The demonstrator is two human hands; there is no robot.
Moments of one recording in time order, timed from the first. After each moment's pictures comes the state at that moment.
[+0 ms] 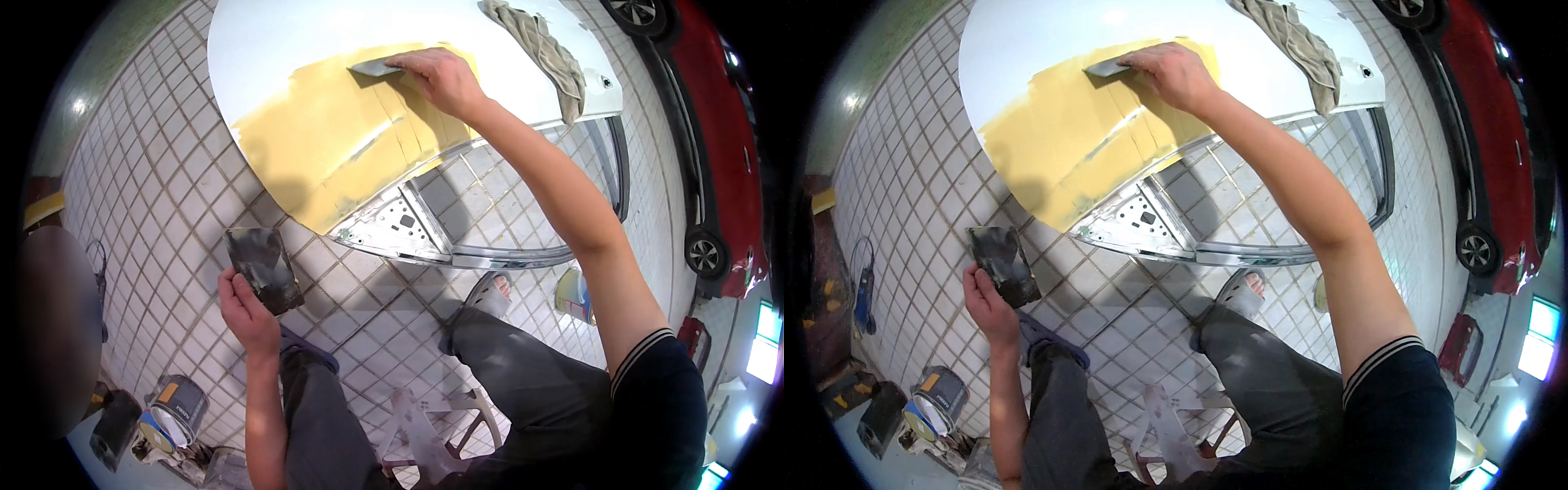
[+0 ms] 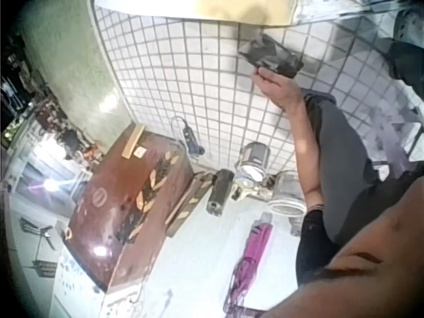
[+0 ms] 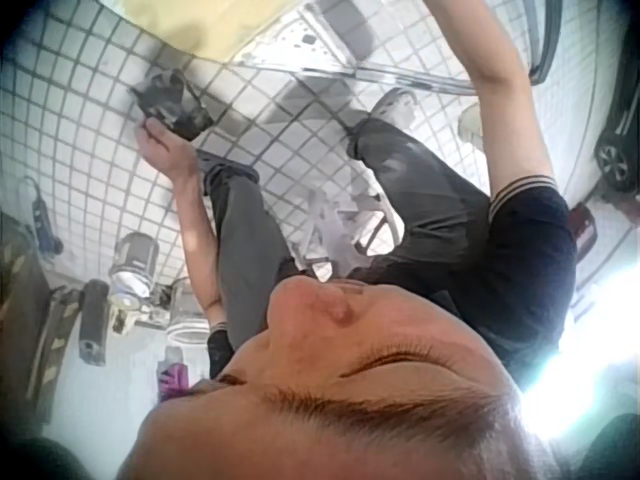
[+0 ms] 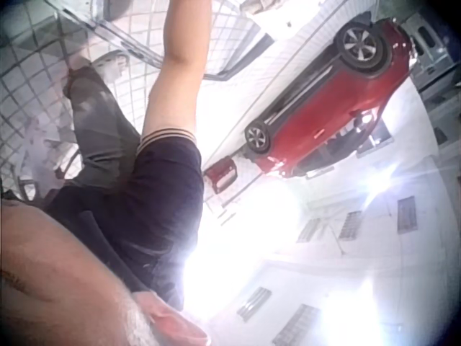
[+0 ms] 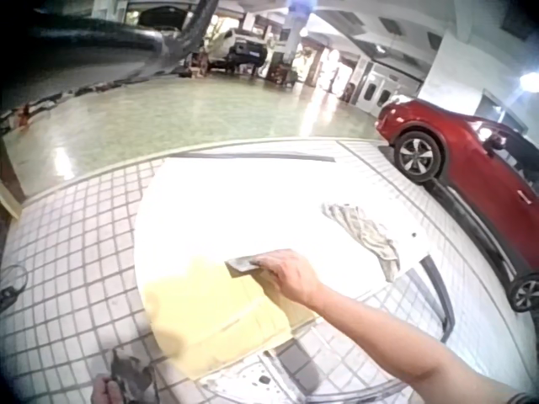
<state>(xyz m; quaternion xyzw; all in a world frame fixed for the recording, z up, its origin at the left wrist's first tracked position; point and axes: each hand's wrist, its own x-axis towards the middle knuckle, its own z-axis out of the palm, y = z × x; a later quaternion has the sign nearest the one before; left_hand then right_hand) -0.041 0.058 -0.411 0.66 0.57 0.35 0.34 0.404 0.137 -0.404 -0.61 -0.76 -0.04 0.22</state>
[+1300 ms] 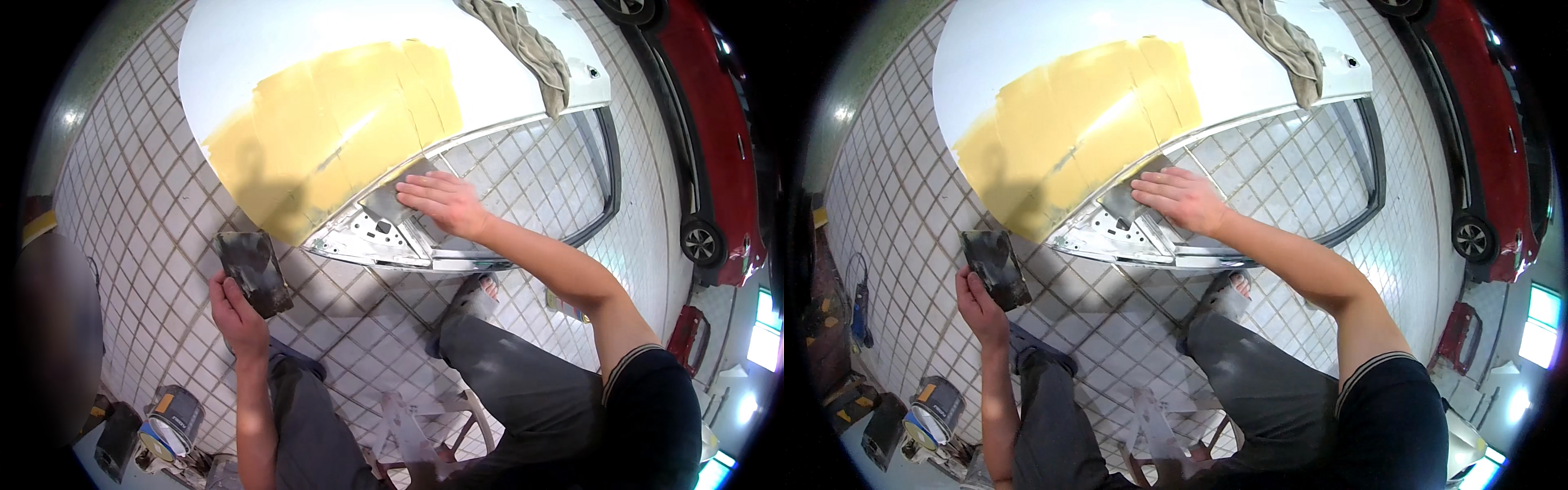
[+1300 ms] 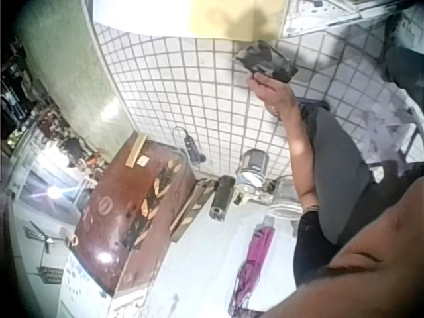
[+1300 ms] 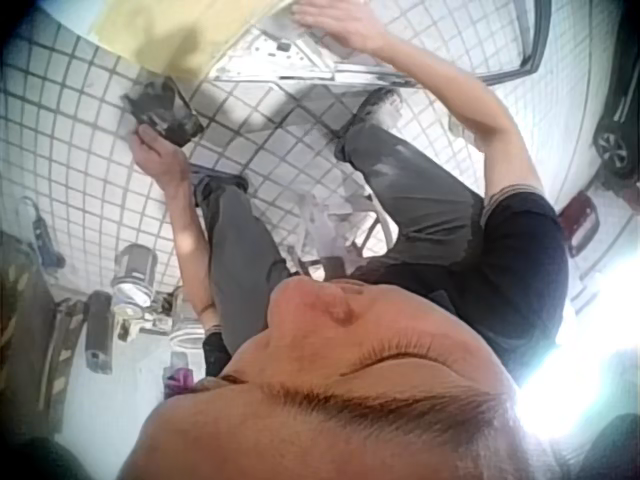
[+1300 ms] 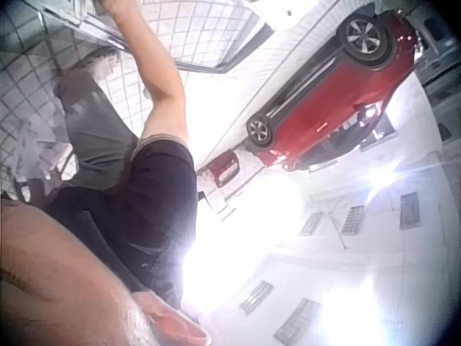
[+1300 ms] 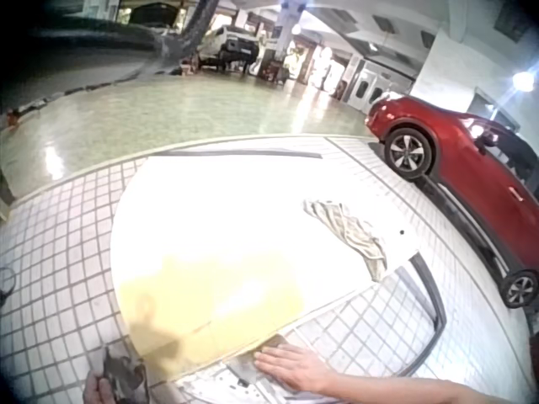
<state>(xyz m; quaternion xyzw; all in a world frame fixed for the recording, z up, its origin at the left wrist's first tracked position) -0.017 0.058 -0.419 0.67 0.54 0.34 0.37 0.372 -0.046 -0.444 -0.54 -0.82 -0.01 0.17</state>
